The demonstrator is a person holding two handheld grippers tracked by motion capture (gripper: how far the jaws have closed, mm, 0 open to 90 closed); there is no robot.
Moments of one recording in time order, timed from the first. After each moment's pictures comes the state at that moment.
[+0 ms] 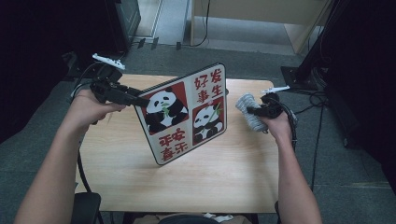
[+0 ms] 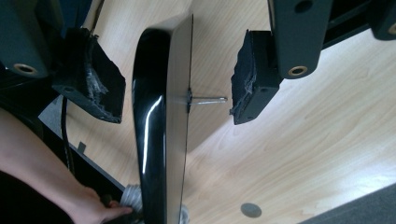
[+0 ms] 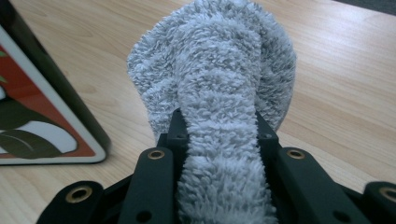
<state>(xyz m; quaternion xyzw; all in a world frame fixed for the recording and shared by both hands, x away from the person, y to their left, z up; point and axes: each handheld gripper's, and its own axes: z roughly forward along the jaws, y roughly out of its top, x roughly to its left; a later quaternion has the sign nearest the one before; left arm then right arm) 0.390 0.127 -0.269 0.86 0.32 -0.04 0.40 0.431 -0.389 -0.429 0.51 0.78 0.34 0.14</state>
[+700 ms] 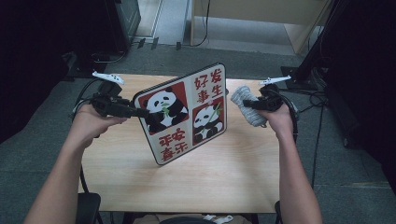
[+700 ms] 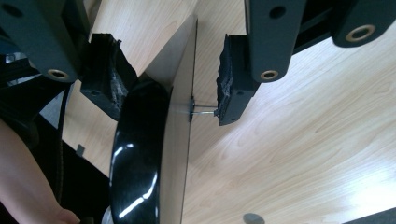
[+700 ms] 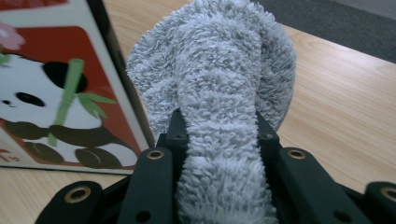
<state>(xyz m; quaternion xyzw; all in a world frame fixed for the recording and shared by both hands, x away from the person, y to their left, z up) 0.371 0.132 -0.301 0.85 0.32 -0.04 0.42 0.423 -0.366 -0.378 0.47 0.79 0.37 0.13</state>
